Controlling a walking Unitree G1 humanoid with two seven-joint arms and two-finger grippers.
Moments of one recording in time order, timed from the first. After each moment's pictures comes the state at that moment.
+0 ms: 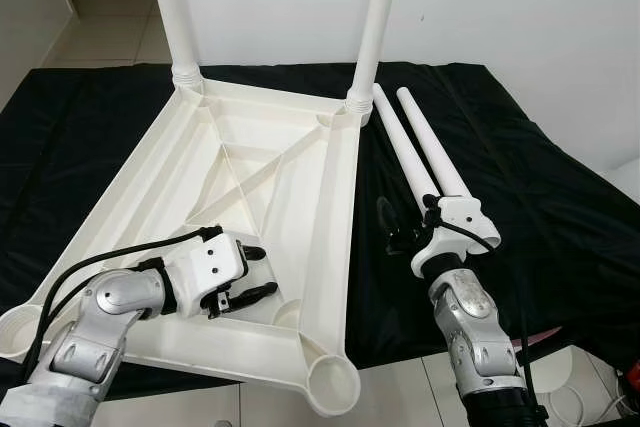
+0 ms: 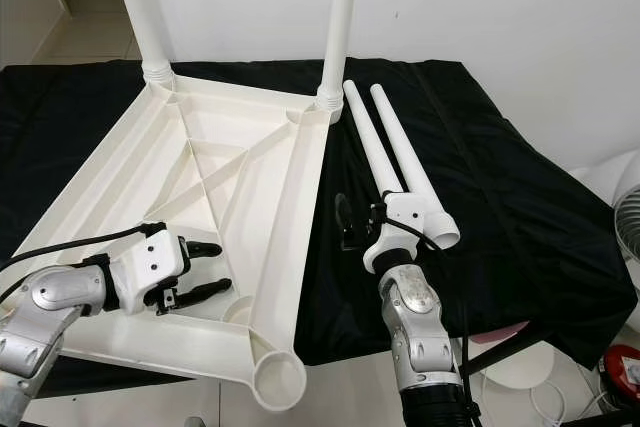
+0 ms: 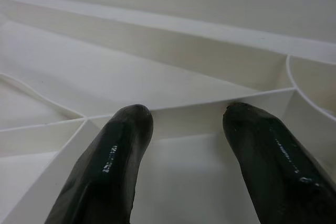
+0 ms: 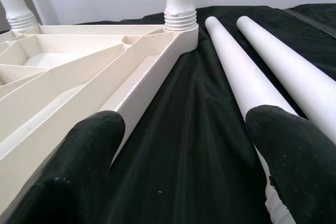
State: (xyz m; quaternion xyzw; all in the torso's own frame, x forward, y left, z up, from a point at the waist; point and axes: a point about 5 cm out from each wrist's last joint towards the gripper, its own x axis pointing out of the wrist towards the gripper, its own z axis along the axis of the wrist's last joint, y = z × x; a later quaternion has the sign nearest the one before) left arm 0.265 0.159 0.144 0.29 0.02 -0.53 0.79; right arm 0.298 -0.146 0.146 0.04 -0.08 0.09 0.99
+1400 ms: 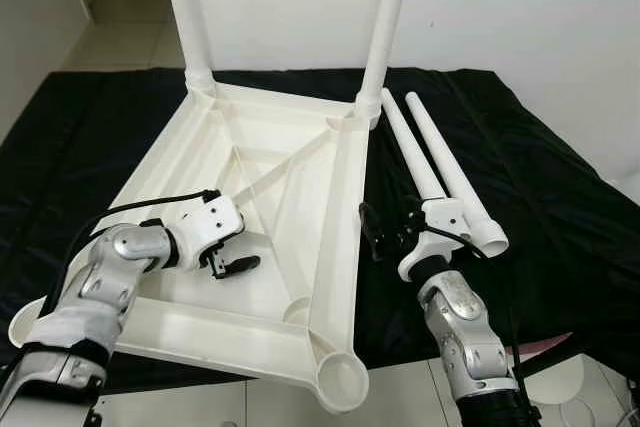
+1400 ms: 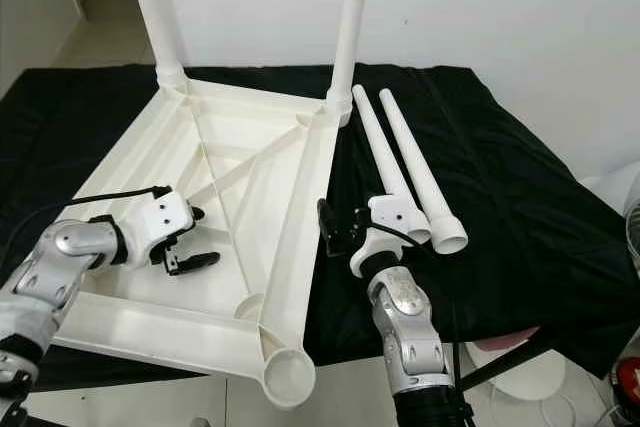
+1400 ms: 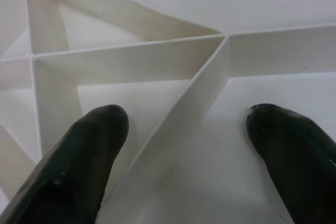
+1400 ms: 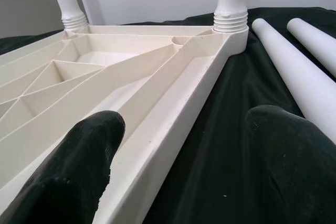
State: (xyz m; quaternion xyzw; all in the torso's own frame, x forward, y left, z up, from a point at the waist) left arm 0.331 0.175 0.142 0.32 0.13 -0.48 0.81; right arm 0.296 -0.130 0.143 0.04 -0.07 0.14 0.99
